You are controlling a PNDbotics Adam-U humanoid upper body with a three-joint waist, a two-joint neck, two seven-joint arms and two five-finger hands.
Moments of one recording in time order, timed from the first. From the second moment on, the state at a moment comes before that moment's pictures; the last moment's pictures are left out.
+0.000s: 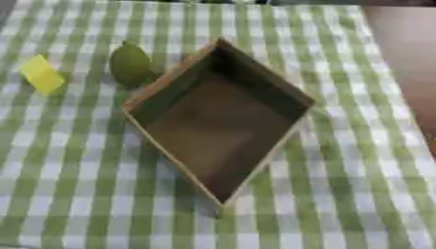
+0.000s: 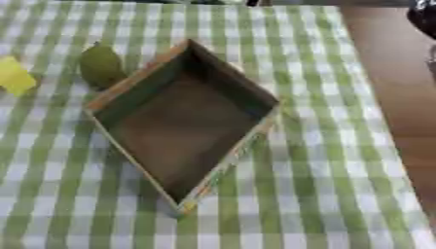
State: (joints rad) left arm -0.28 0.88 0.09 -1.99 -0.05 -0.11 0.54; right arm -0.40 -0.69 -0.17 -1.98 0.09 -0.59 -0.24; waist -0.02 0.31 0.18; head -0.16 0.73
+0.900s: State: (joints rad) left arm -0.34 0.92 0.06 -1.97 -0.07 -0.04 0.44; right arm -0.40 -0.69 -0.16 -1.98 0.08 -0.59 -0.23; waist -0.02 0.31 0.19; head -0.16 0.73
